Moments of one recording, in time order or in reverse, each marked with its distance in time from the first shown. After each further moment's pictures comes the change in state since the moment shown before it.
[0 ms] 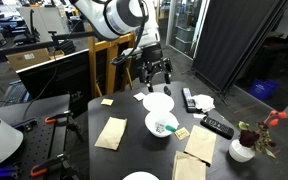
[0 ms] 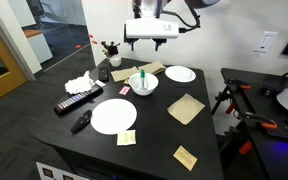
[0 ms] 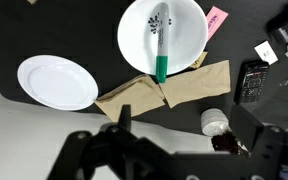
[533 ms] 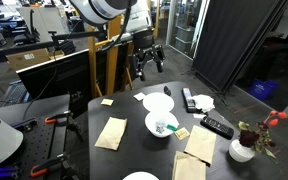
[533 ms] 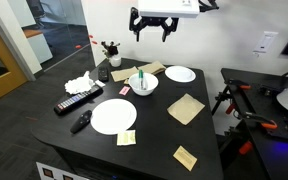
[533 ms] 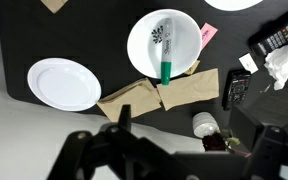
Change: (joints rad) arm -0.118 -0.168 0.149 -0.097 0.028 -0.028 -0.078
